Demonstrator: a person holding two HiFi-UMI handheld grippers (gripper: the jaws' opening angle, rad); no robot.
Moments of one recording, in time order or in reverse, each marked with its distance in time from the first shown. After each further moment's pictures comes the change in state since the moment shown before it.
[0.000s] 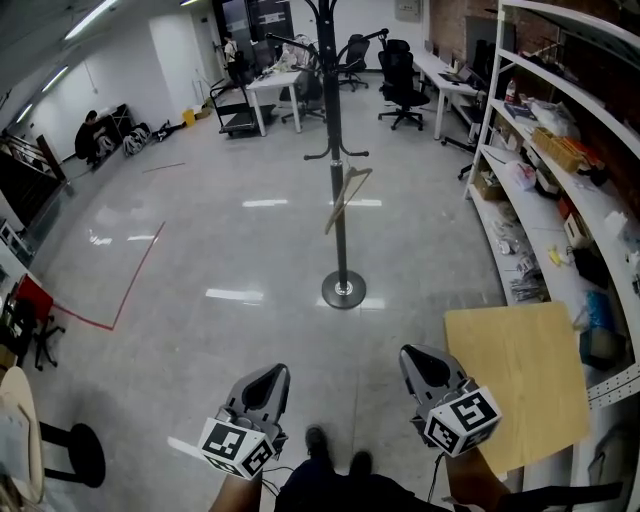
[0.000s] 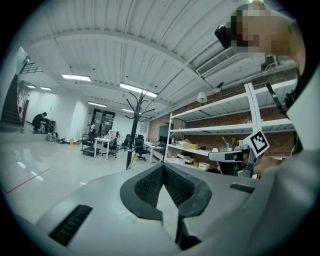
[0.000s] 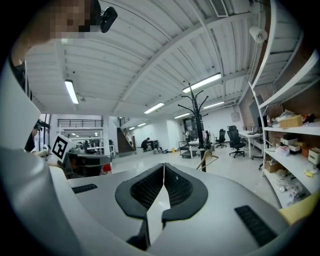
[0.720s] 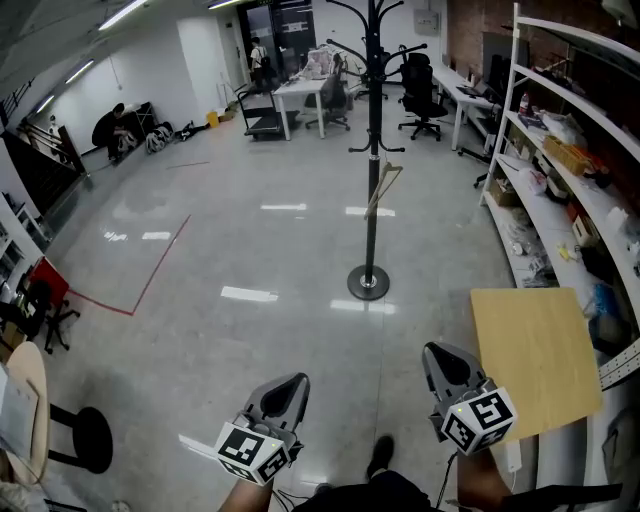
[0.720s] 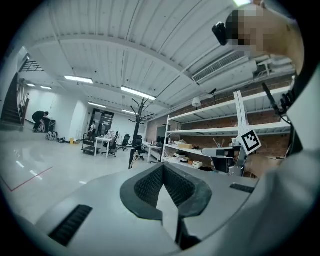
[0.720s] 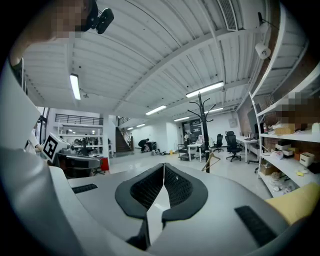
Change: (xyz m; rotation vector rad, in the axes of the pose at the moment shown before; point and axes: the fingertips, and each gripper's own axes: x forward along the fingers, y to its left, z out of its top) left arm -0.156 -0.005 -0.023 -0.013 -0.002 -0.029; right arm -0.053 0.124 -0.013 -0.048 -0.007 -0.059
